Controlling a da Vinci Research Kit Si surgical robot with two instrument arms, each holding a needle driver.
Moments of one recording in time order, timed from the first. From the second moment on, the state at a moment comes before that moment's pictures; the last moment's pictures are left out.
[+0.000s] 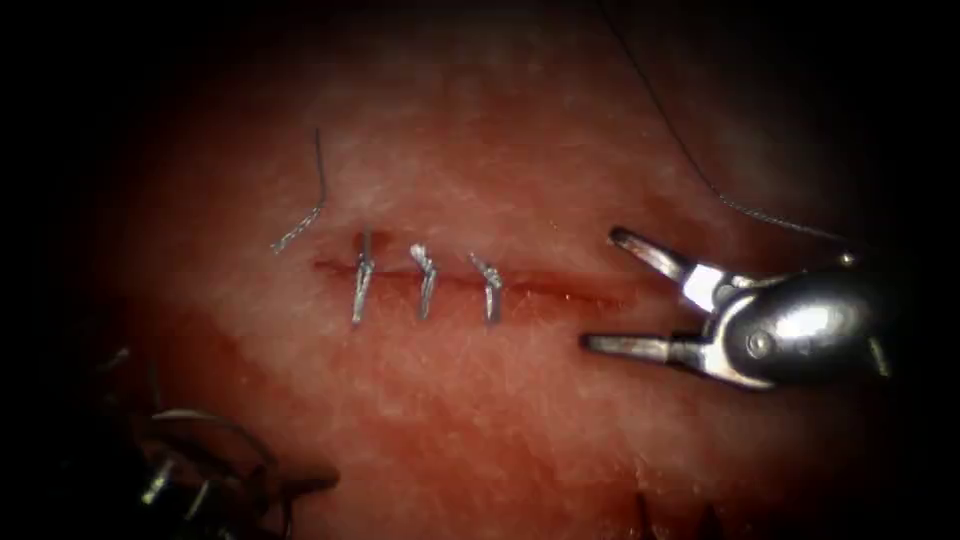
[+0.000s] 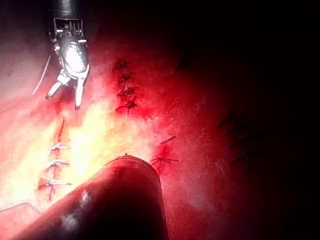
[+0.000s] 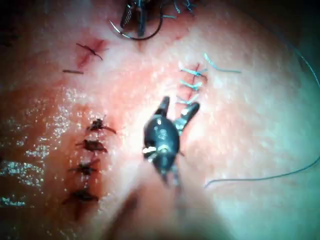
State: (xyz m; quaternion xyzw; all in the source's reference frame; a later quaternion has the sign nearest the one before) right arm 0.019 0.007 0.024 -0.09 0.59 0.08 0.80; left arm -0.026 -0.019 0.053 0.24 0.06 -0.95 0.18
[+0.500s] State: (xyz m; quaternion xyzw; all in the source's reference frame) right arm 0.019 0.007 0.024 -0.09 0.59 0.08 0.80; left arm -0.024 -0.020 0.057 0.19 0.02 -0.96 0.21
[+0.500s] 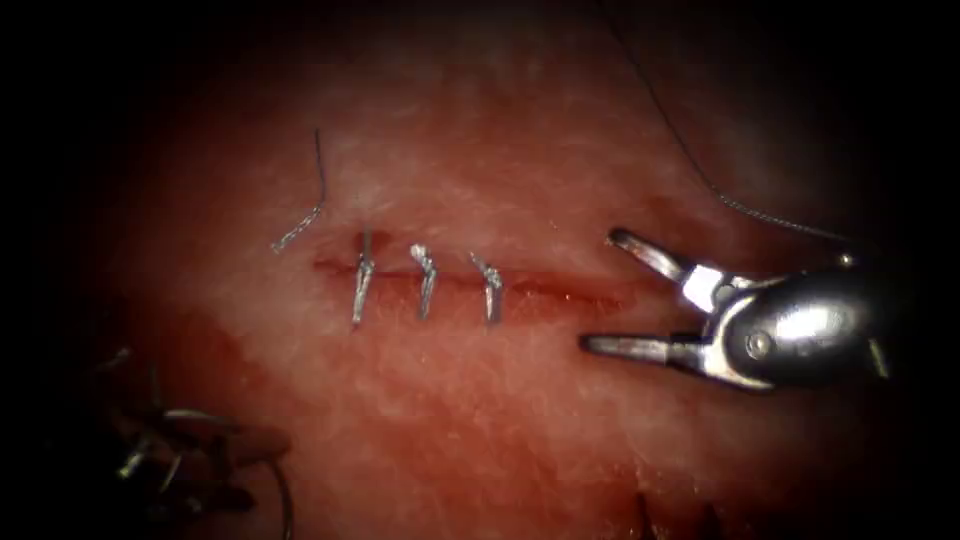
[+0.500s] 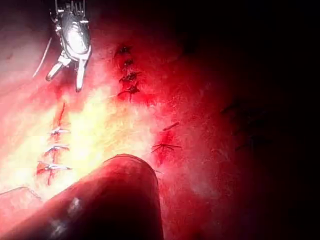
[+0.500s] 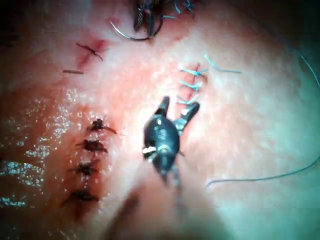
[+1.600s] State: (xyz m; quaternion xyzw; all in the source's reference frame) right arm 0.019 0.008 0.023 -0.05 0.57 0.16 0.80; left arm -0.032 -0.013 0.054 0.23 -0.07 -0.91 0.34
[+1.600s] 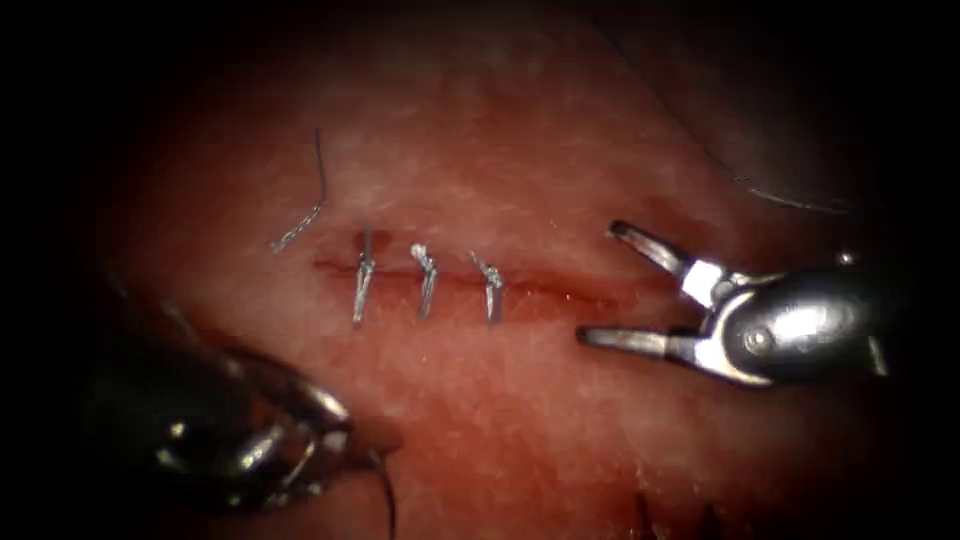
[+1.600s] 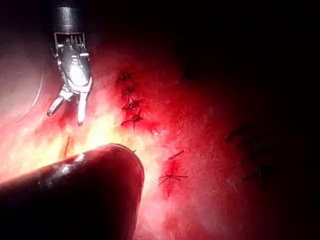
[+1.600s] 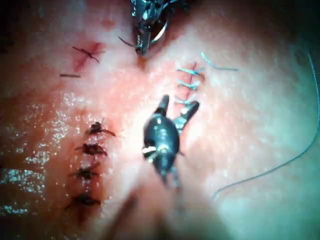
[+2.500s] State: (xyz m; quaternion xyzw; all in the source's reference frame) right arm 0.030 0.012 0.021 0.23 0.45 0.20 0.84; left arm -0.036 -0.013 0.054 0.23 -0.19 -0.83 0.47
